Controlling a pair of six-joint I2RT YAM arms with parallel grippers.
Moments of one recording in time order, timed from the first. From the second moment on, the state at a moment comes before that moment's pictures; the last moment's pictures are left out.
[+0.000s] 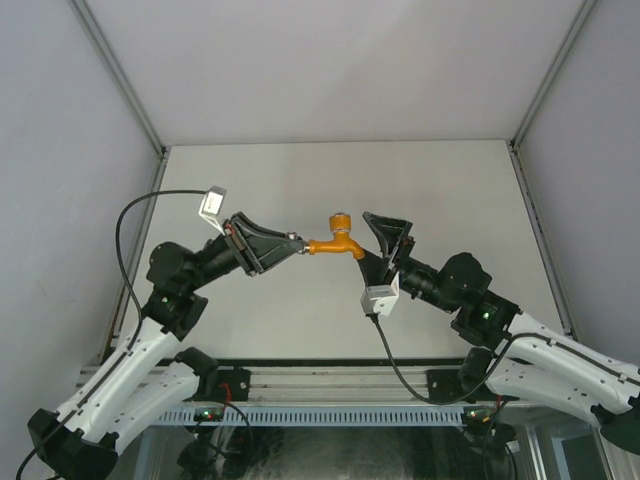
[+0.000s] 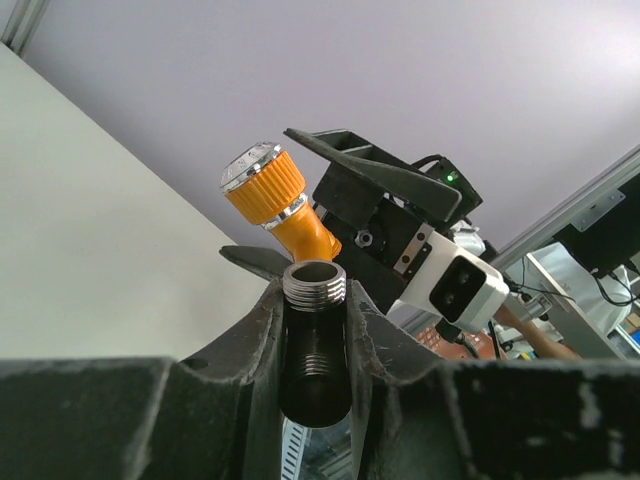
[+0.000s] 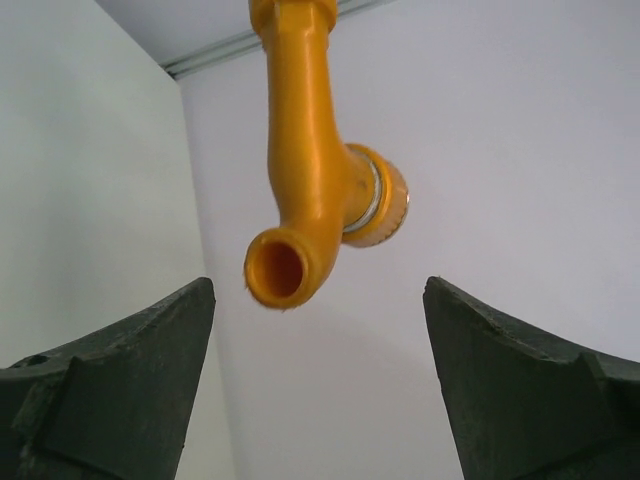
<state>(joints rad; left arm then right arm) -0.51 0.71 0.66 0.39 0.63 -0.98 0.96 0.75 0.66 0.16 -0.13 -1.25</state>
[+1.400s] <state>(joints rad) -0.52 0.78 0.61 0.52 0.67 -0.97 0.63 0.97 0.88 0.07 -0.90 -0.12</state>
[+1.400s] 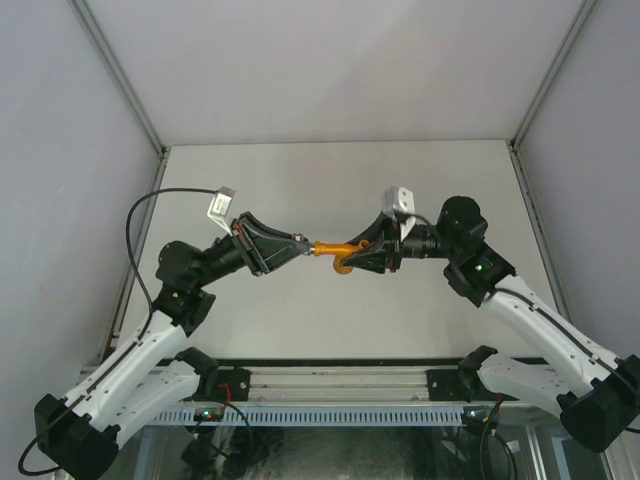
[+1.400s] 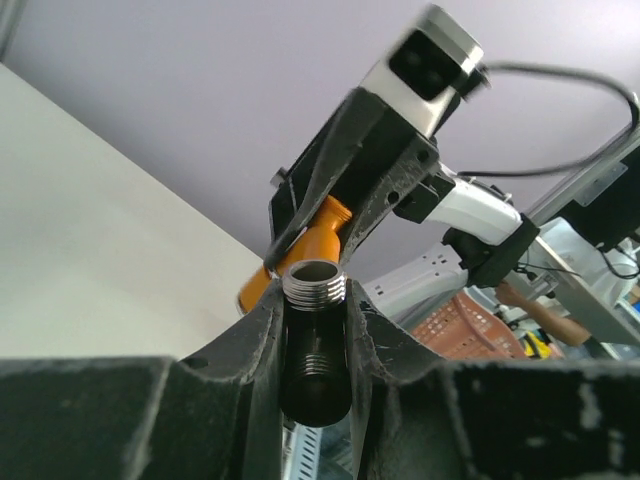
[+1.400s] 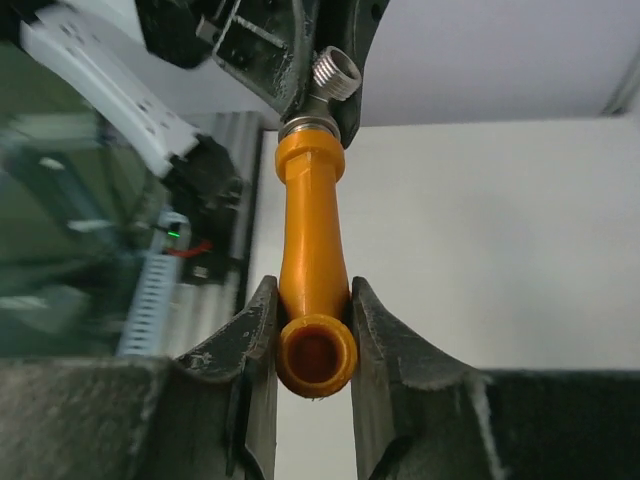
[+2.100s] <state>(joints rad) -0.50 0.76 0.61 0.55 0.67 -0.90 0.53 1.18 0.89 0.39 -1.11 1.11</state>
